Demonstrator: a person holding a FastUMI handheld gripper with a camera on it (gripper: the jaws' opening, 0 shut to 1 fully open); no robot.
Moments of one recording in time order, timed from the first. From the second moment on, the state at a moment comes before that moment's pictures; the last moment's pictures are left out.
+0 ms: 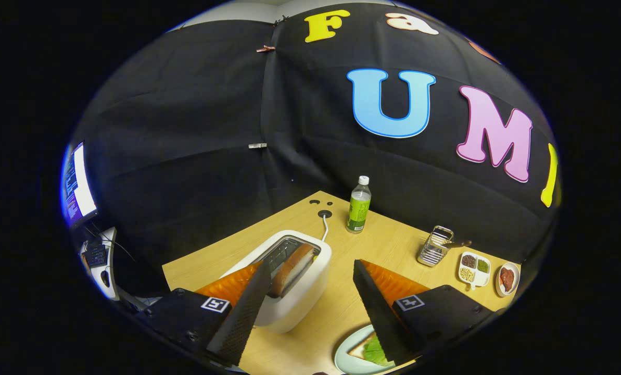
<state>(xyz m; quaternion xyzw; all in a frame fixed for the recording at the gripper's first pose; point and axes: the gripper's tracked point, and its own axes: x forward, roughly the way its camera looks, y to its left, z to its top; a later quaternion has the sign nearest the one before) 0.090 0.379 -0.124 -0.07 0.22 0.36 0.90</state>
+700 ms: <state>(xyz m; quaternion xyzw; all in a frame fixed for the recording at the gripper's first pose) 0.109 0.436 -0.184 -0.02 0.28 0.33 0.90</state>
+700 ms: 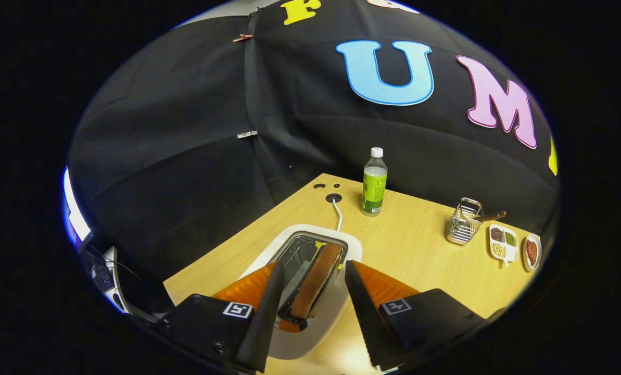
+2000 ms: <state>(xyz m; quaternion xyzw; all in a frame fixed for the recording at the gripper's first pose) 0.115 0.396 -0.126 0.07 0.33 0.28 0.90</state>
